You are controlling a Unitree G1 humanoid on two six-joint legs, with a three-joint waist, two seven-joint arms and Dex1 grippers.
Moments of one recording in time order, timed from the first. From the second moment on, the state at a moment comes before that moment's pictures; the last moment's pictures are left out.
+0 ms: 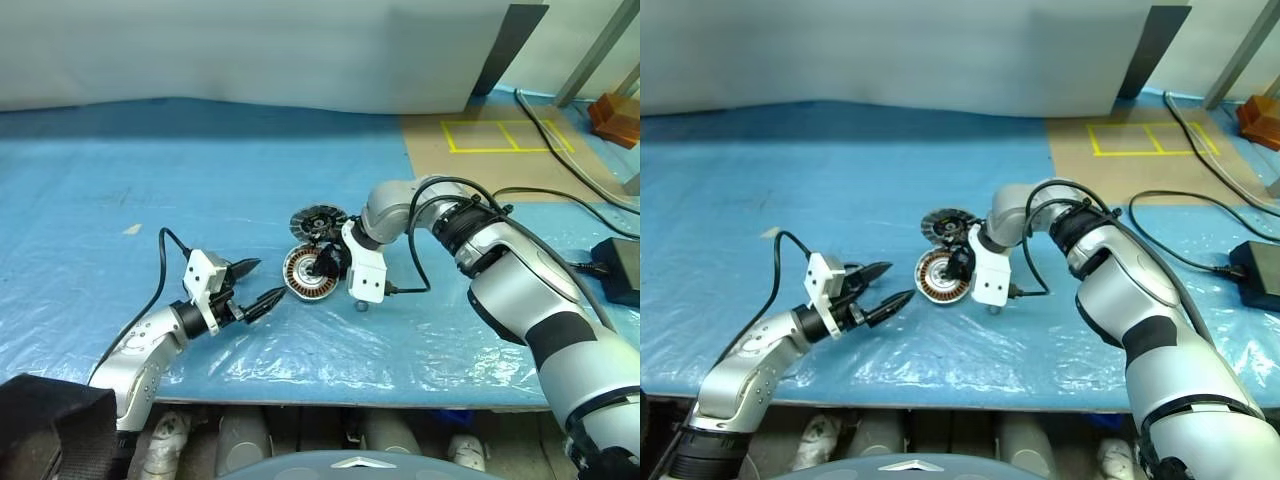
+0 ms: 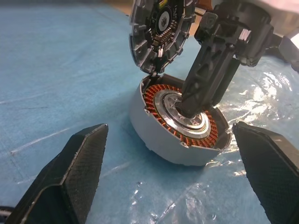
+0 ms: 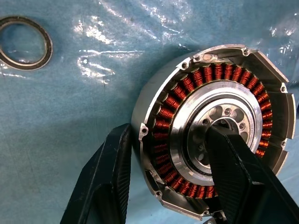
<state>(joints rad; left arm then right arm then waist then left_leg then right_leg) 0.04 0.43 0.03 -0.26 -0.48 0.33 -0.79 -1.24 -0.40 0.80 0.93 -0.79 -1.28 0.87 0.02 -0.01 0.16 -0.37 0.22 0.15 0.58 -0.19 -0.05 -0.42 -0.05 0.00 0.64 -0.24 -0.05</state>
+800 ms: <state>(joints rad) 0.02 0.43 0.02 -0.26 -0.49 0.36 -0.80 -1.18 -0.56 0.80 0.58 -0.35 -1.10 1.18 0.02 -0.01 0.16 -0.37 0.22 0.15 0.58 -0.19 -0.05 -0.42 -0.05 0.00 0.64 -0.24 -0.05</state>
